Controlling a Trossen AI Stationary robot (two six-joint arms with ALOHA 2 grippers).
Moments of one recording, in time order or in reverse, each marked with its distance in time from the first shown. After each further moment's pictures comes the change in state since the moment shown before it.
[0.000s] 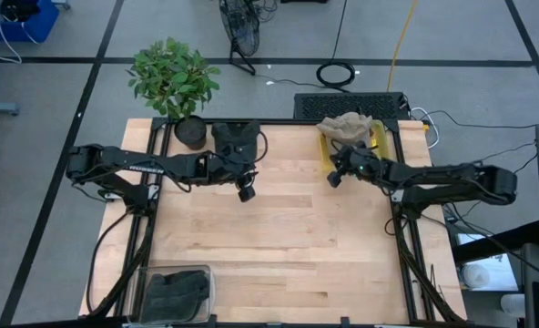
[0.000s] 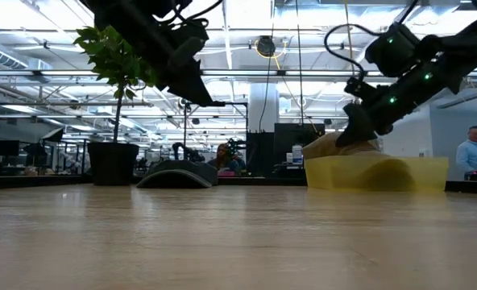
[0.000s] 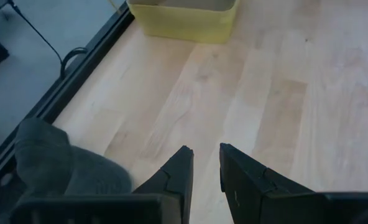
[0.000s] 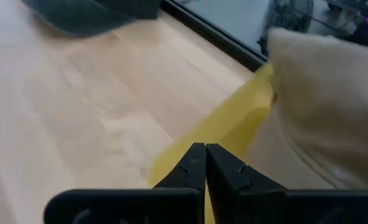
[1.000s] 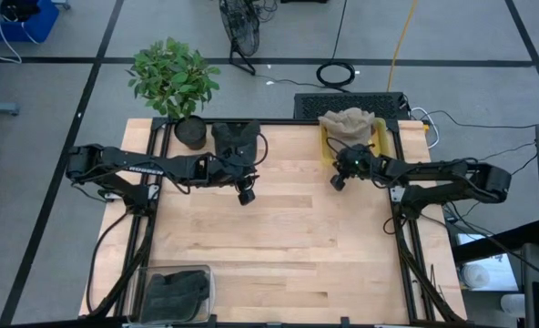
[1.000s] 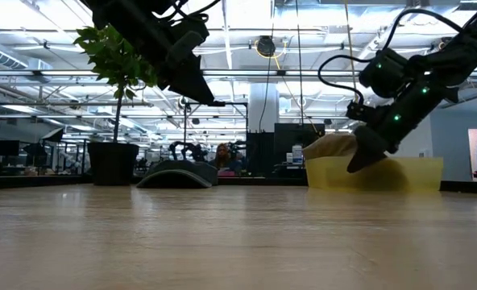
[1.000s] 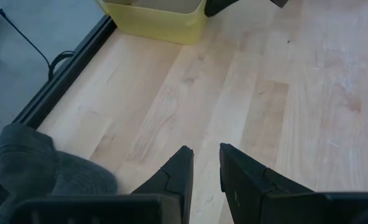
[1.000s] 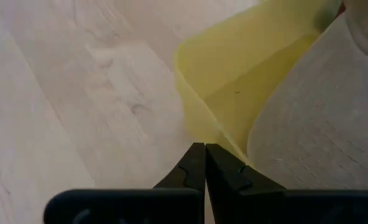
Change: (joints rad) left arm -0.016 0.000 0.000 0.009 0.024 -0.005; right arm -0.127 0.095 0.000 -0.099 -0.178 -0.050
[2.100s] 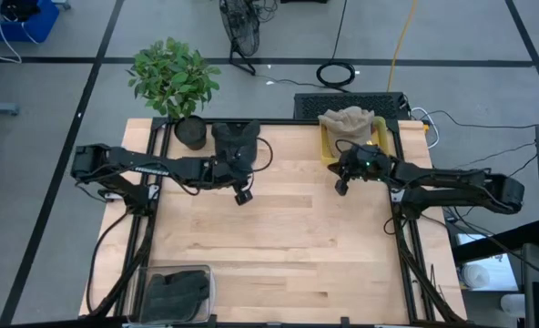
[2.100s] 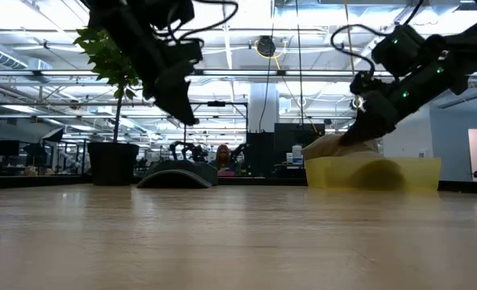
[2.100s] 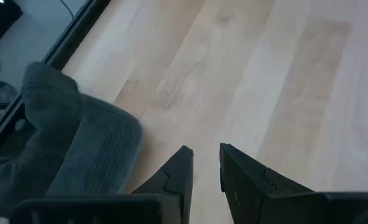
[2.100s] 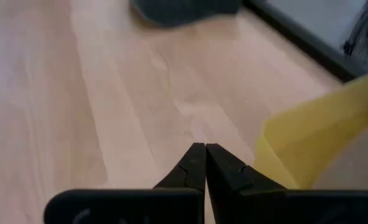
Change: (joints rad) left arm -0.002 0.043 0.000 -0.164 -0.090 -0.076; right arm 0.049 -0.196 -0.011 0.008 -0.191 -0.056
